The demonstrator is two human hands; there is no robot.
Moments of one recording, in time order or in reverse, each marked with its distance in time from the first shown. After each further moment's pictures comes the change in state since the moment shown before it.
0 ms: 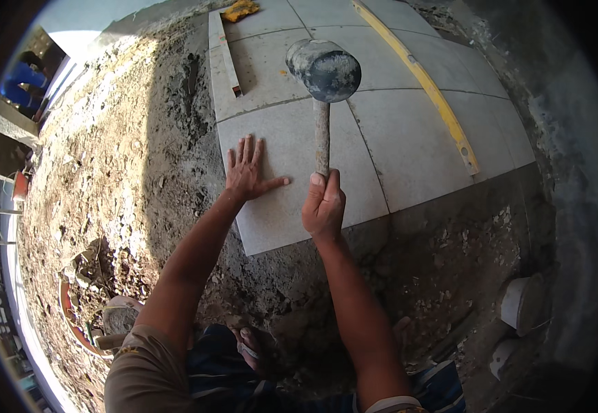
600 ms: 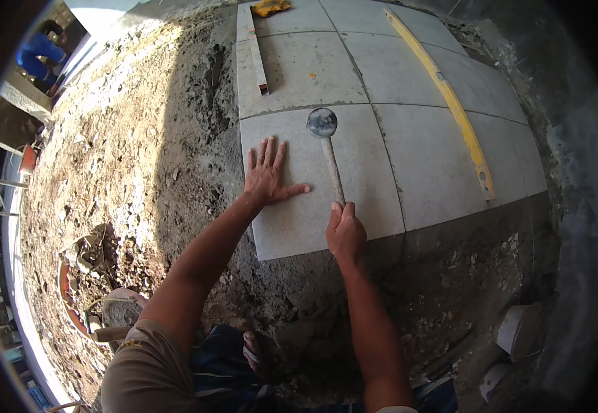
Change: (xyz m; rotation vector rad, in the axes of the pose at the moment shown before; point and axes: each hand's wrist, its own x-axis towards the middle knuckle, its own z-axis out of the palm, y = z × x) left_hand -0.002 -0.001 0.001 0.007 0.010 -0.005; right_hand -0.025 0.058 -0.001 -0.609 -0.261 0.197
